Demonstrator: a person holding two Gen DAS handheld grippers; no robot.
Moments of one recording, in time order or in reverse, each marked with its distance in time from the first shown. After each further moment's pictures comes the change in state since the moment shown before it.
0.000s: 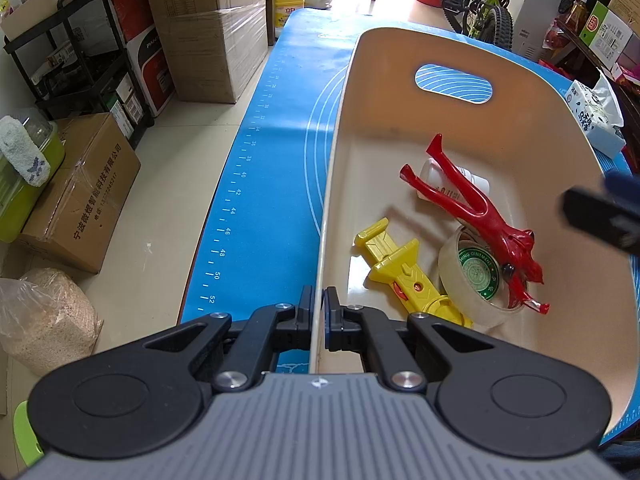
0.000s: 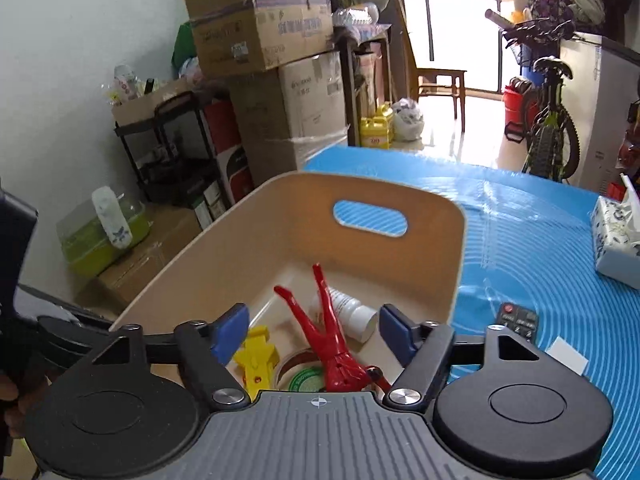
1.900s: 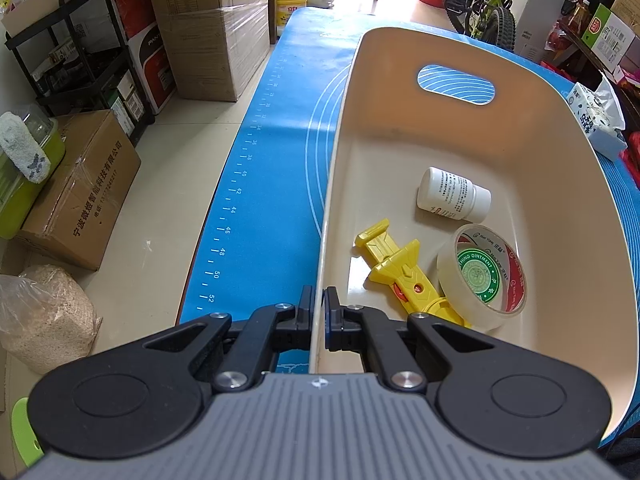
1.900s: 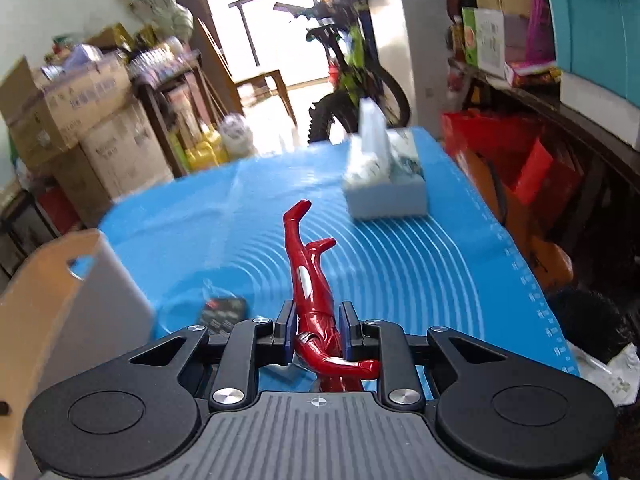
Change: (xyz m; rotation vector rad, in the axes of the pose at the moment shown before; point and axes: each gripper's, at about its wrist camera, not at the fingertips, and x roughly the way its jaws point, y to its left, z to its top) left arm 0.000 0.001 -0.001 -0.006 0.002 -0.001; right arm -0.041 -0.211 -0.041 0.342 -0.067 -0.283
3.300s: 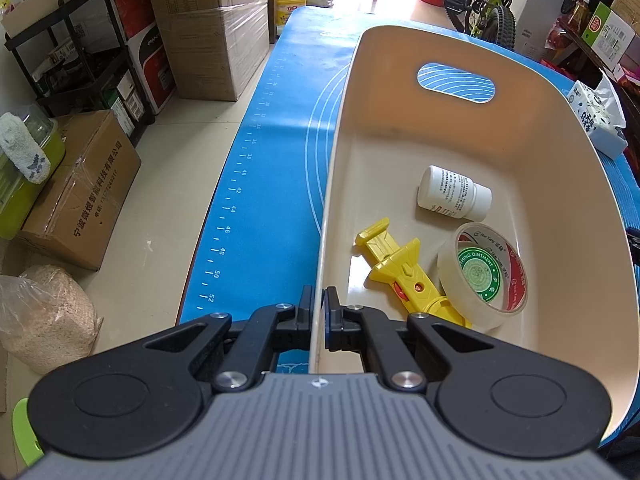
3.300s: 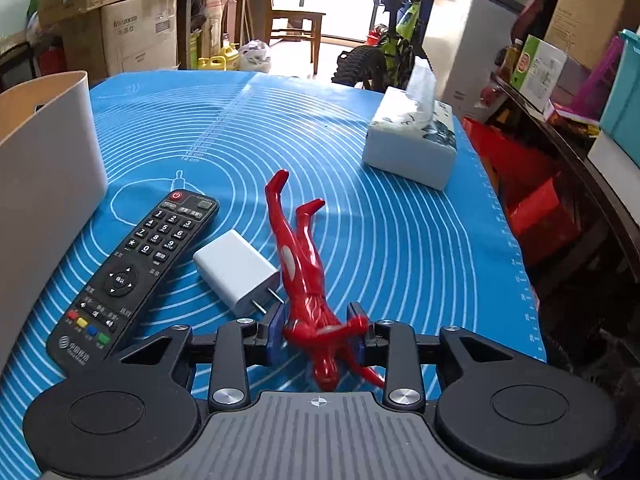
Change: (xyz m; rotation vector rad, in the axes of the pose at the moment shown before) left arm 0.000 -0.001 0.000 0.005 0.003 0.001; right arm 0.064 0.011 -0.039 -0.350 0.175 -0.154
